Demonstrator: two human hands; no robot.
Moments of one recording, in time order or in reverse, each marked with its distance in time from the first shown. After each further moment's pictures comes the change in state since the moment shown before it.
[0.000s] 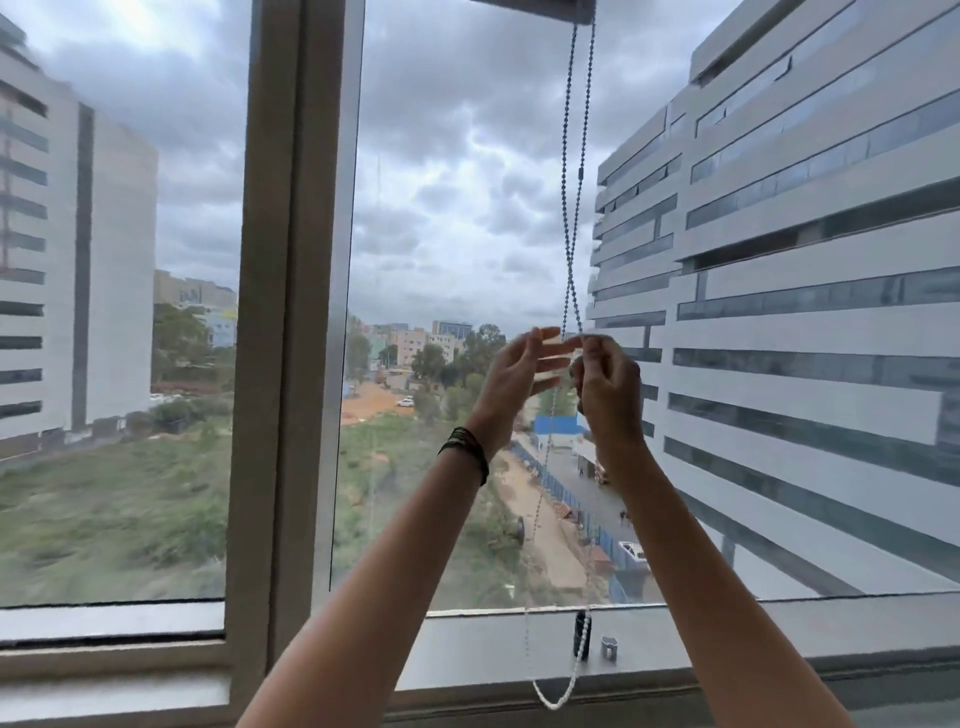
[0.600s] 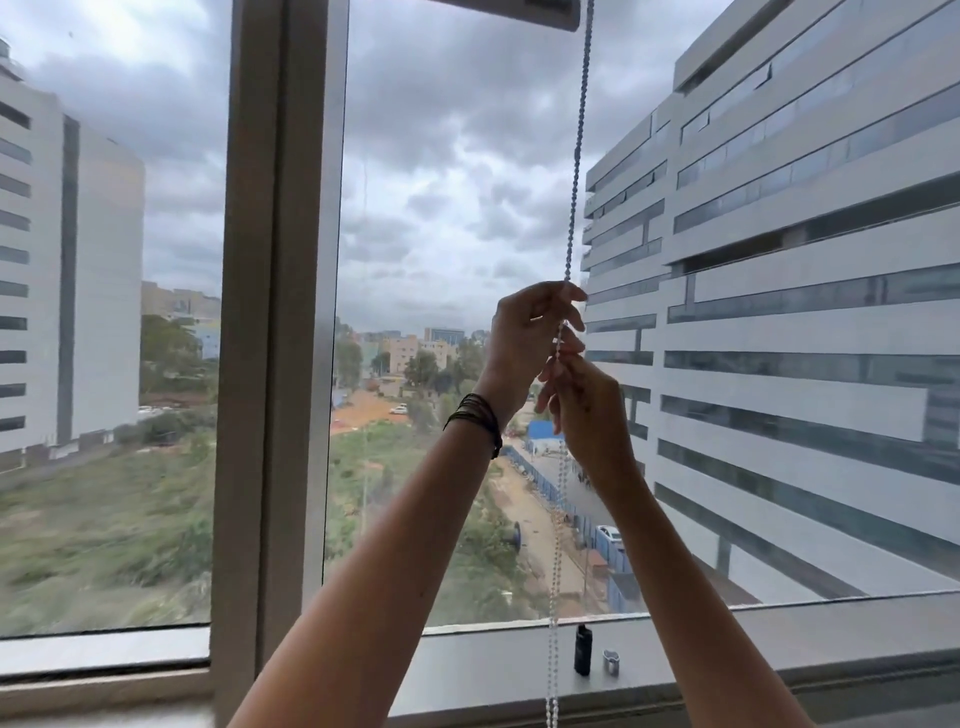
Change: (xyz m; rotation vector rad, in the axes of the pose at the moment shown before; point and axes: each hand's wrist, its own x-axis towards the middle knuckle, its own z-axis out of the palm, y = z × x) left_hand 0.018 0.044 0.015 0.059 0.046 0.234; right_hand -0.013 0.001 0.002 -0.069 -0.214 -0.231
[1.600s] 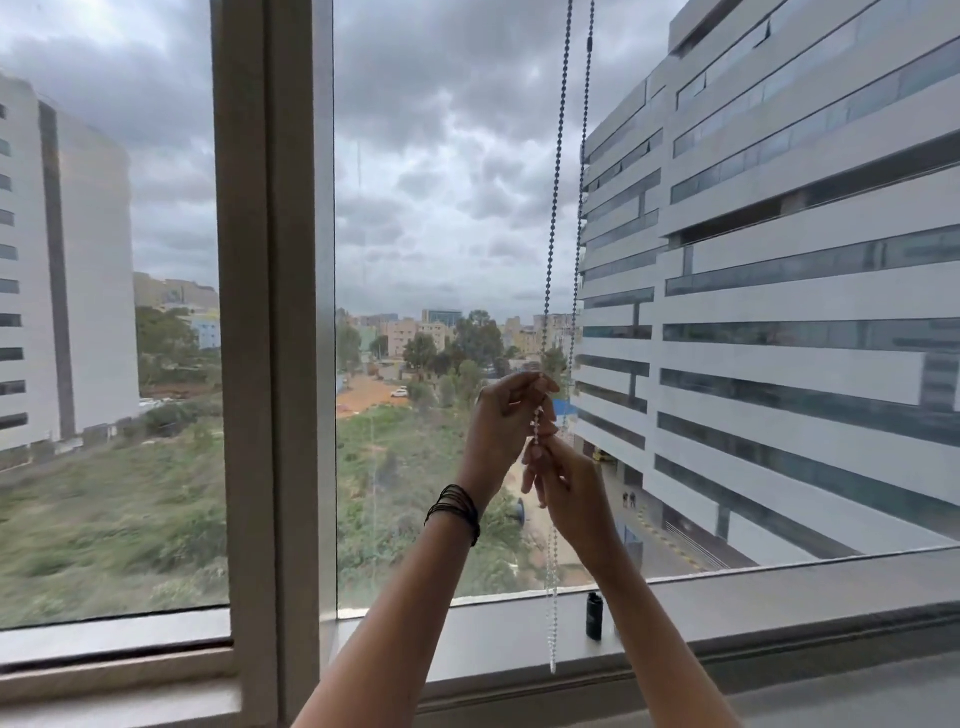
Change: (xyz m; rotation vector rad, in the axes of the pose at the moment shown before) left_hand -0.067 -0.074 -0.031 0.095 -0.012 -0.101; right_hand -0.088 0.049 0.025 -0.011 -0.116 0.163
